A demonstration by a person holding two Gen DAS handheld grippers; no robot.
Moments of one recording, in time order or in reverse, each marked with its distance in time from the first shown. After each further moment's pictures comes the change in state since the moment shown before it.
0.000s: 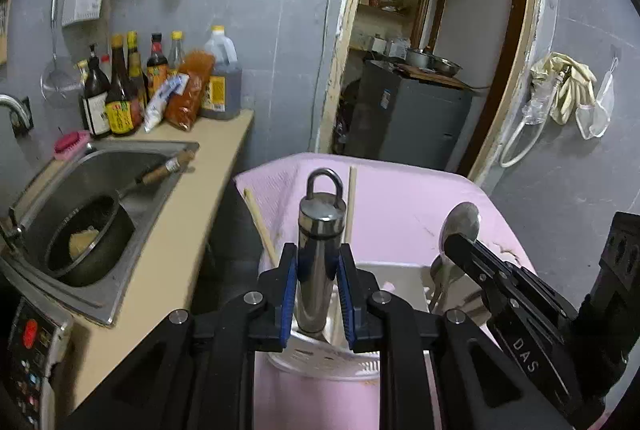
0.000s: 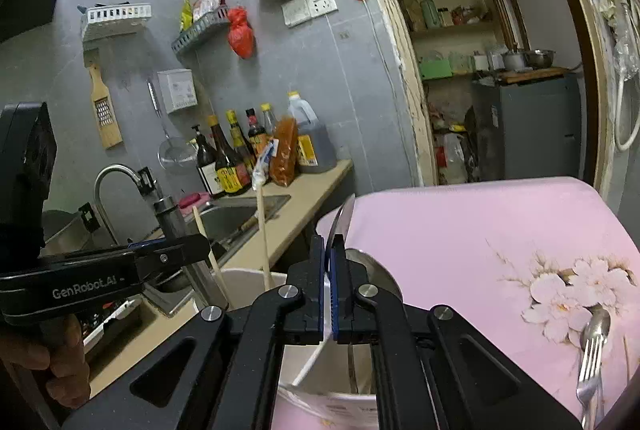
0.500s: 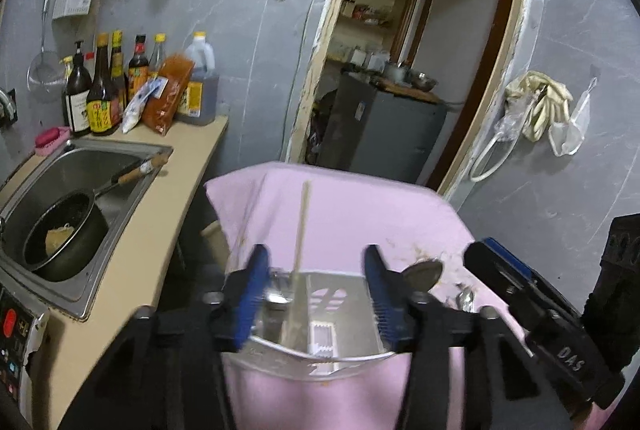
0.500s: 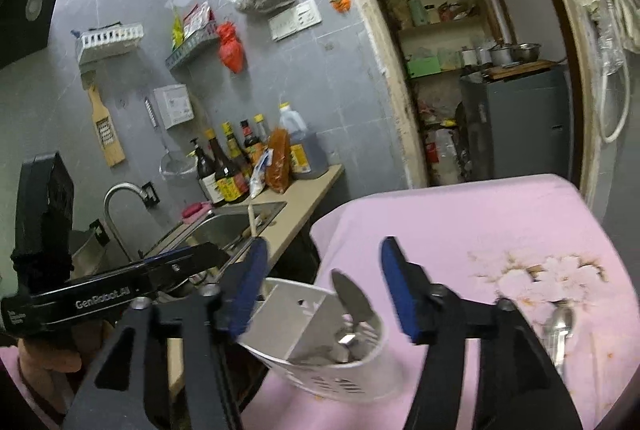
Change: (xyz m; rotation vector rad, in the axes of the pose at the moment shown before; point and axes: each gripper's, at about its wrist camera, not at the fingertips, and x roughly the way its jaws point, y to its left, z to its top) left arm -0.017 -0.017 0.002 -0.031 -0.055 -0.101; right arm -0.050 -0.023 0.022 0.052 -0.008 -0.012
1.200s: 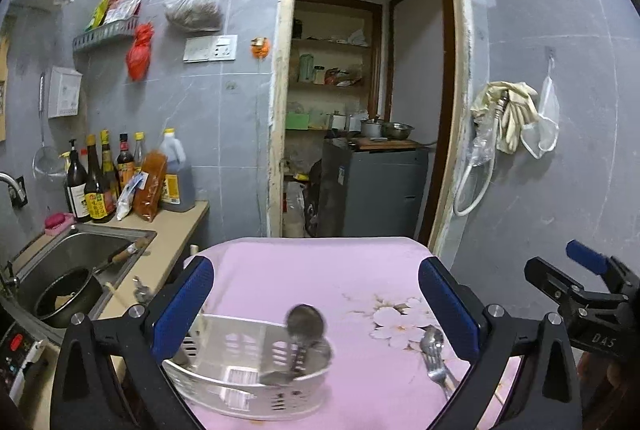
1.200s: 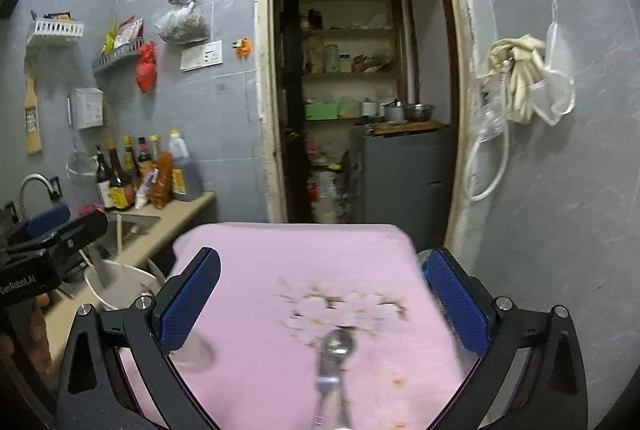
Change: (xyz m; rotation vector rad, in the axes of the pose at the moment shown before) left arm -0.029 -0.137 -0.027 0.178 -0.273 0.068; right arm -0.130 -0.093 0.033 -0.145 -0.117 -0.417
